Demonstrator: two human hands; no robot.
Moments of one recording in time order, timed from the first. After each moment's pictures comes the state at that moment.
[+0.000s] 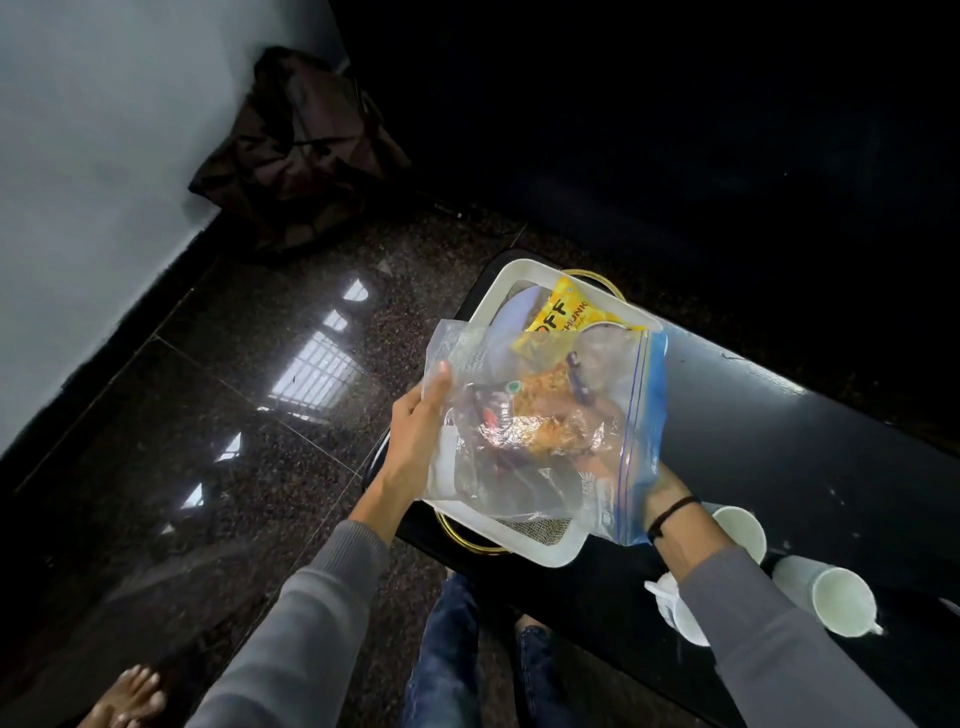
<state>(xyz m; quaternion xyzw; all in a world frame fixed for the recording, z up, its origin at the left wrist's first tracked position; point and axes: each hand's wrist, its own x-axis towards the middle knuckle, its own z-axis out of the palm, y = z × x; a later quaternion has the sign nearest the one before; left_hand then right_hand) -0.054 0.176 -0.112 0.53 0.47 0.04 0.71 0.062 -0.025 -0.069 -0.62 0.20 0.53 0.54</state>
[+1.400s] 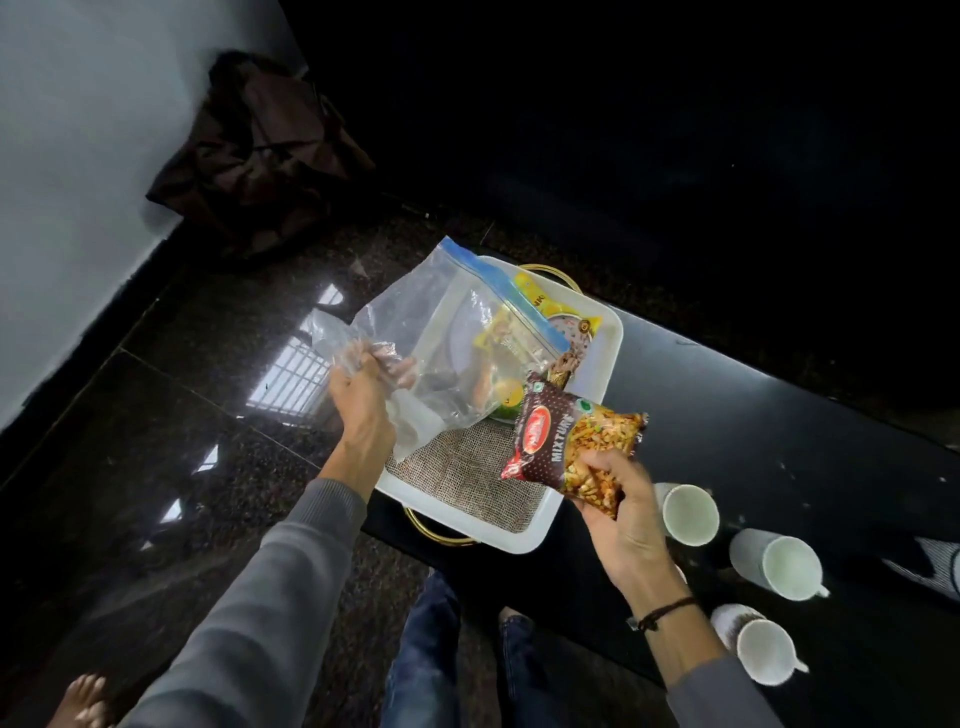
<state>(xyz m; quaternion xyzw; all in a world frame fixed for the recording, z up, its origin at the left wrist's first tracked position) -0.020 0.197 -0.121 0.37 0.58 0.24 0.69 0.031 -0.072 -0.086 -0.52 0.21 0.36 0.75</state>
